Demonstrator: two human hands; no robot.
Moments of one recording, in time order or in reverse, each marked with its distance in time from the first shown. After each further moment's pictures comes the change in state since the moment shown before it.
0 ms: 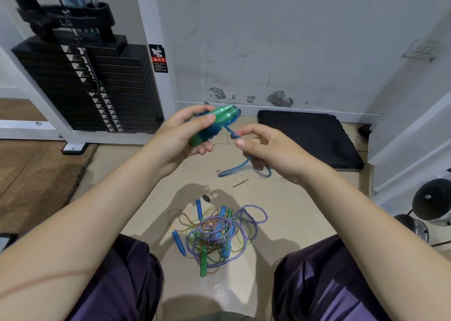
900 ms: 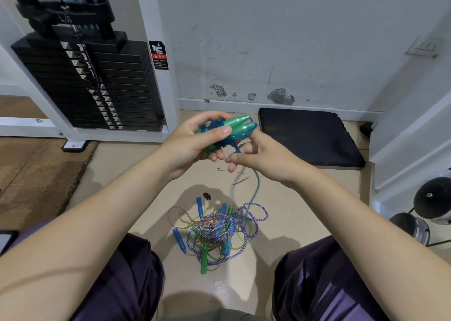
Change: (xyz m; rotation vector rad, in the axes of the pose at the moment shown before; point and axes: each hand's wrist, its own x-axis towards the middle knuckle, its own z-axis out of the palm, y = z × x) left_hand -0.004 -0.011 0.011 0.098 -0.119 0.013; right_hand 0.002 0.011 0.014 -0.142 -0.087 -0.065
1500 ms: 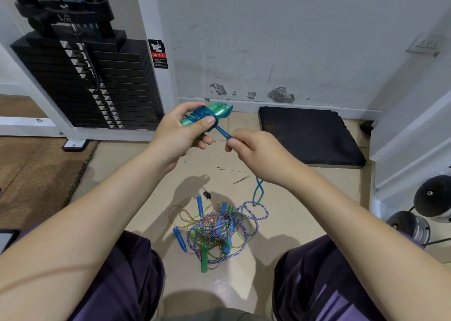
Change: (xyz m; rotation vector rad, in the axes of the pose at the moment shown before) left_hand 0.009 -0.001 -0.017 0.123 0.265 0.058; right_hand -0.001 -0.017 0.010 -0.583 0.164 -0.079
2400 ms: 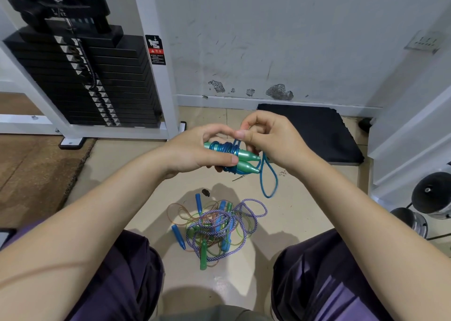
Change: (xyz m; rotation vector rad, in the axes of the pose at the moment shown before) left_hand -0.018 0.006 0.009 0.335 -0.485 -0.056; right_hand 0.004 0.017 -0.013 0.620 0.116 0.073
